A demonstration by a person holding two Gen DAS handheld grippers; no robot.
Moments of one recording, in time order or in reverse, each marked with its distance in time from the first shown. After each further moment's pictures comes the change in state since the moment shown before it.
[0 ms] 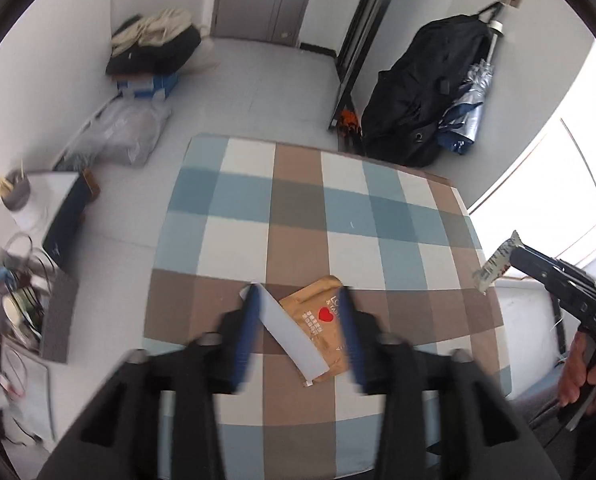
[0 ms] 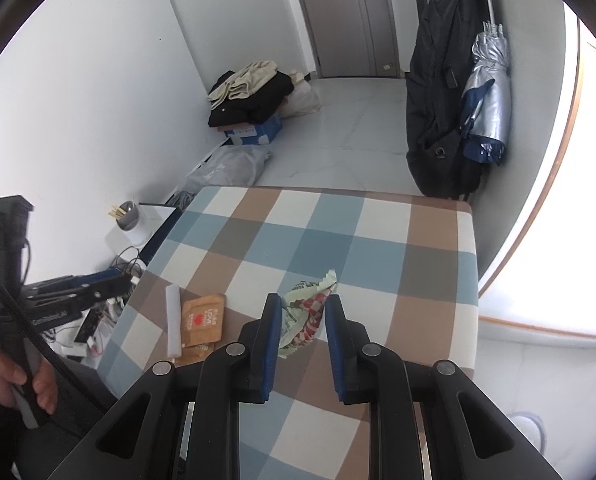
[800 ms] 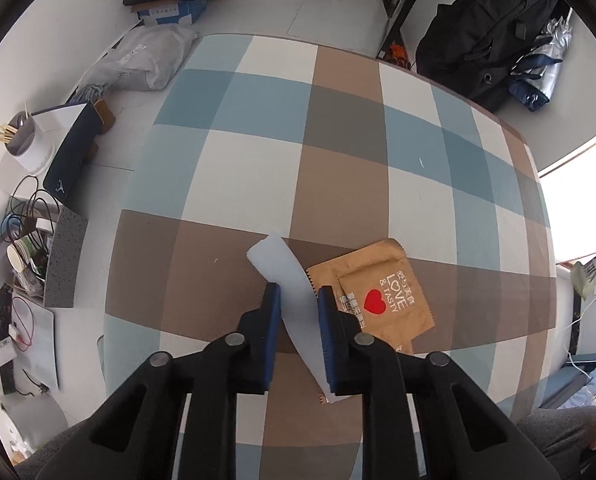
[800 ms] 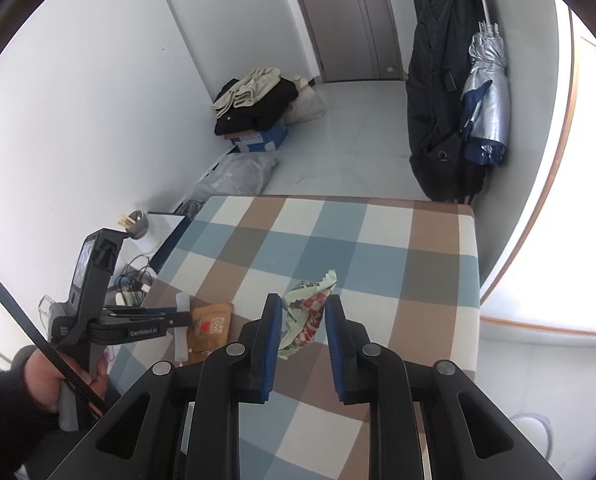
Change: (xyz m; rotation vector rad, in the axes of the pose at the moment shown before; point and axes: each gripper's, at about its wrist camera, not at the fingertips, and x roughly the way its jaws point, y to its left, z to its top) left arm 0.063 0.012 -0.008 -0.076 0.249 0.133; right arm -0.010 -0.006 0.002 0.023 -0.019 0.038
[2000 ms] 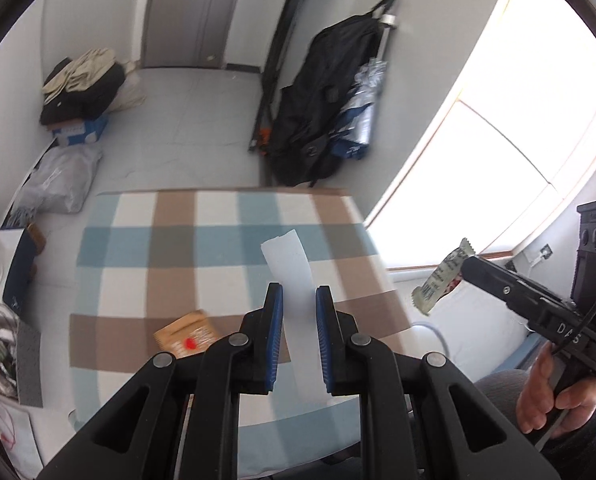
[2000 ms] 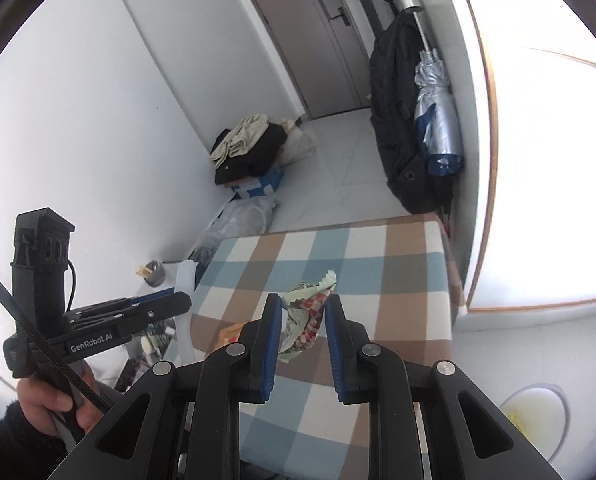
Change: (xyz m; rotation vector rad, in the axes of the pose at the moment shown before) left arm -0.115 -0.105 -0.020 0.275 -0.323 -0.297; right arm -0.089 -0.019 -0.023 0.140 -0.158 0.024
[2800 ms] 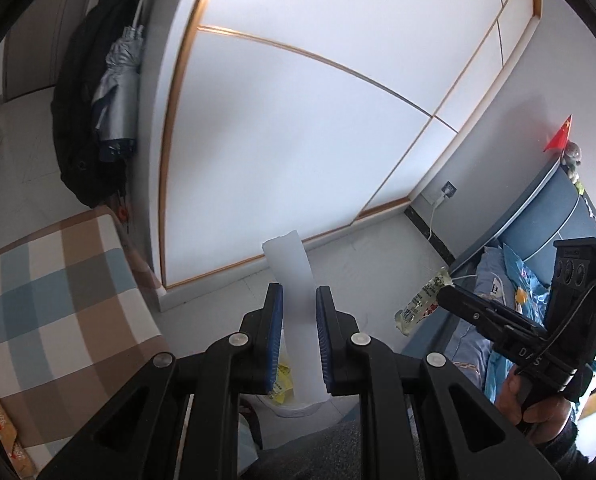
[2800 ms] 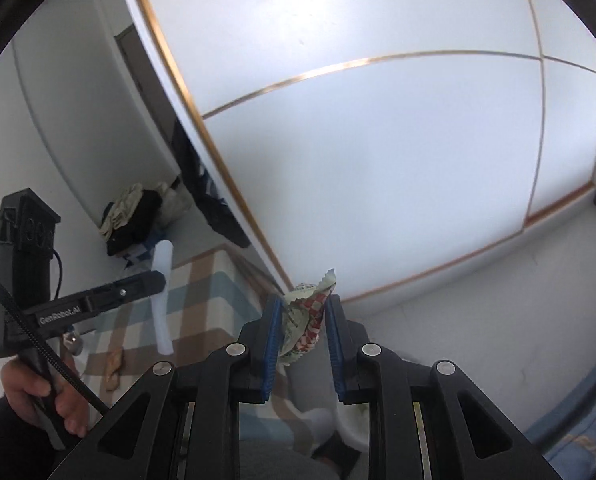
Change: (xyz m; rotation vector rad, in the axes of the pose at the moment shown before) left arm 0.096 -0.204 0.010 0.248 0.118 -0.371; right arm -0.155 -0.180 -0.061 0.269 -0.140 -0.378
